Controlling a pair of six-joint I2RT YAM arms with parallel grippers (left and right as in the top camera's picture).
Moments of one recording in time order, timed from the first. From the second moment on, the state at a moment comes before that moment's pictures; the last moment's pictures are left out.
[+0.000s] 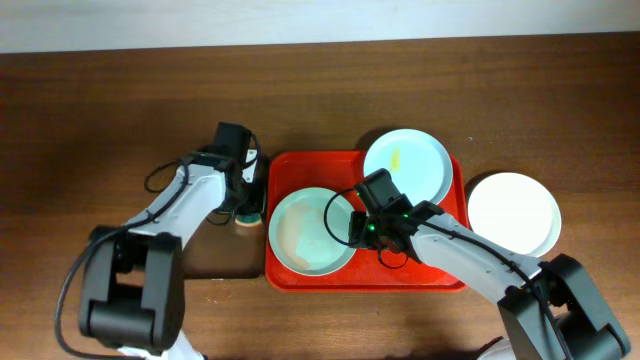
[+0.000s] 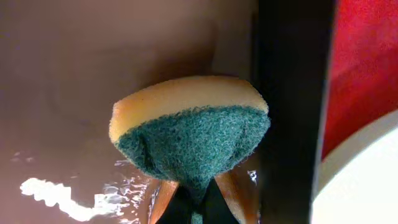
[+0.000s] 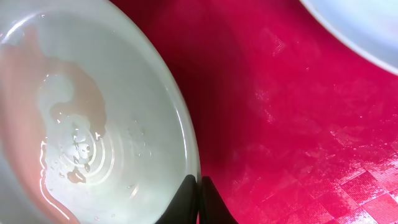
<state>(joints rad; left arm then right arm) -0.21 1.84 1.13 -0.69 0.05 -0.11 0.56 1.62 0.83 -0.41 -0.13 0.67</state>
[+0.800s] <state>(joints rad) -0.19 1.84 1.15 -0.98 -0.03 -0.12 0.56 1.62 0.83 -0.41 -0.12 0.67</state>
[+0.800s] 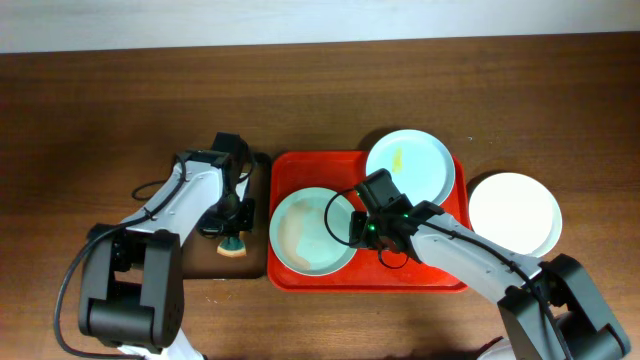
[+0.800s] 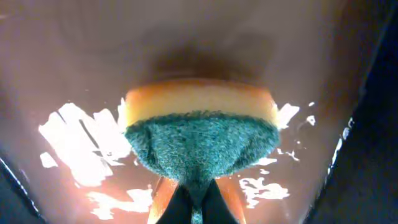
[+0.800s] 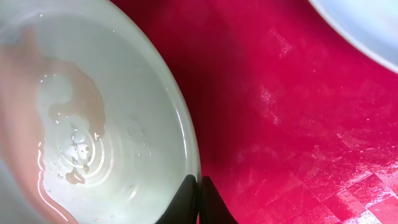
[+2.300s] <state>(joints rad) -0.05 1.45 0.84 -0.73 0.02 -0.17 0.56 1.62 0.83 -0.40 -0.12 0.65</state>
